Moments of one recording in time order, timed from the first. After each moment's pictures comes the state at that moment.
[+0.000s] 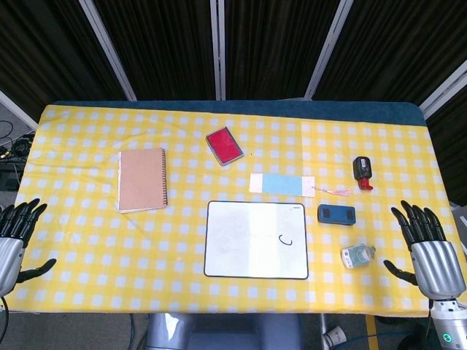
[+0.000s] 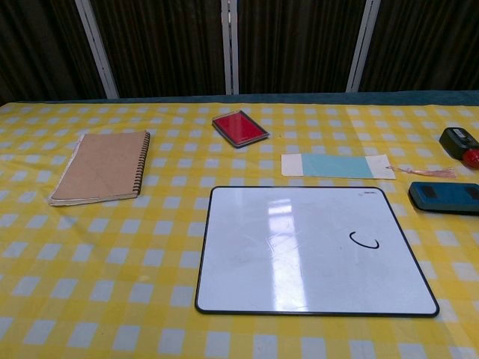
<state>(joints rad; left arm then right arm) -0.06 -0.99 0.00 -1.81 1.60 1.52 0.10 0.07 -1.05 0.05 -1.74 -1.61 1.55 -0.11</state>
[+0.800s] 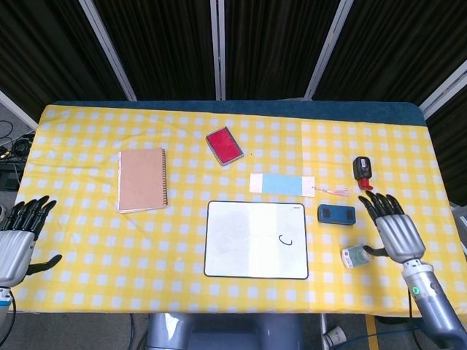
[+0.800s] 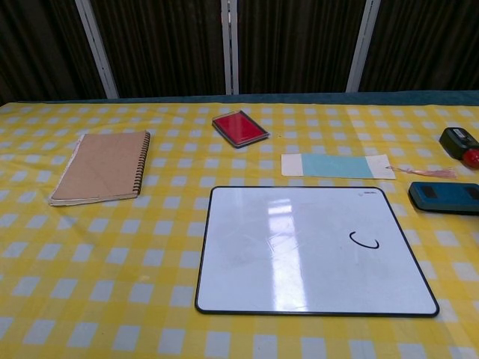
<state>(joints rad) -0.11 -1.01 -0.02 -1.81 1.51 1.43 0.15 0.32 -1.15 0.12 -1.55 -1.41 1.10 -0.11</state>
